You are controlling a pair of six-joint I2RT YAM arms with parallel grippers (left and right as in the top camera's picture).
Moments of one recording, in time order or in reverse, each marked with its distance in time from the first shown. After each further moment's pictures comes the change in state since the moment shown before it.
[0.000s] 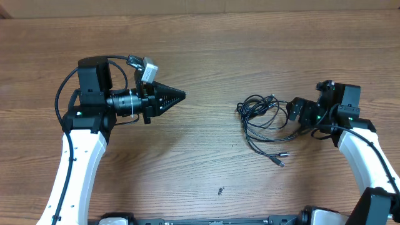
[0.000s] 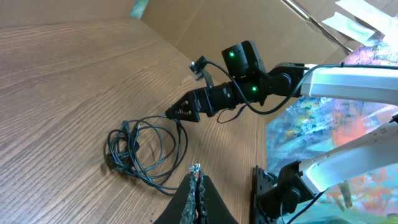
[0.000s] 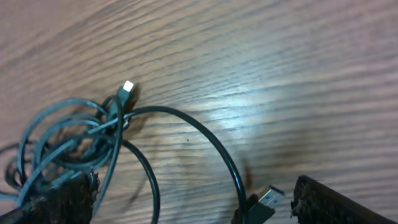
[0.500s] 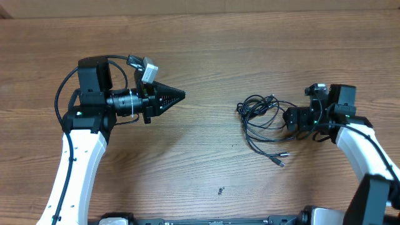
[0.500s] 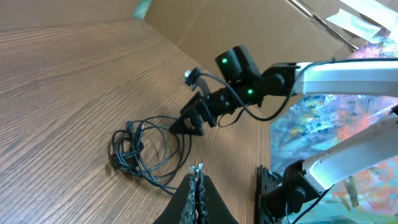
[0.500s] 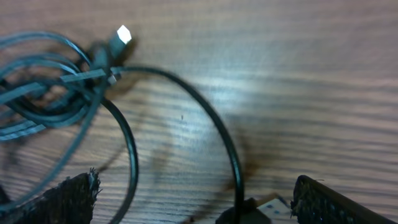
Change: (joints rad) left arm 0.000 0.000 0.000 0.000 -0.011 0.016; right arm 0.000 0.080 0.000 -0.023 -0.014 -0.270
